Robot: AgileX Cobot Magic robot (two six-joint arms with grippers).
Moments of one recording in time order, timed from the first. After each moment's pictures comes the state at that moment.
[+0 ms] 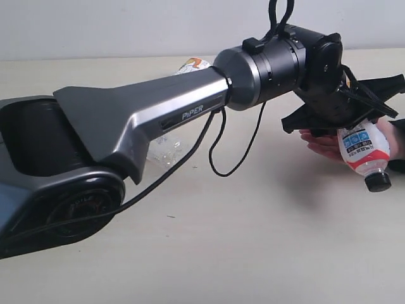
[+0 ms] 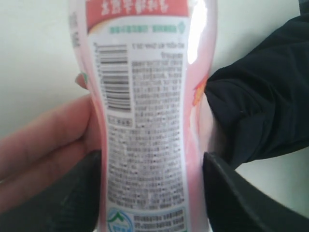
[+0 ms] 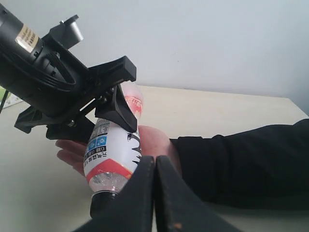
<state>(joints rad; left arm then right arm) -1.00 2.56 -2.37 -0.17 0.71 -0.85 0.14 0.01 0.00 0.04 0.27 -0.12</state>
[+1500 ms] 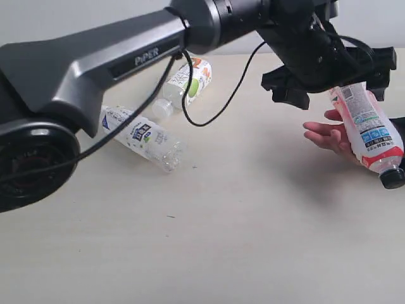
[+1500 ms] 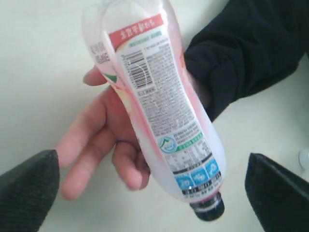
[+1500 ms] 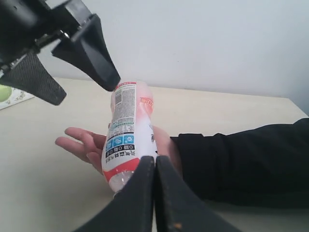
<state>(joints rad) -0.90 2.43 -2.37 -0.36 0.94 -0.34 0.14 0.01 0.00 0.04 0.27 -0.12</state>
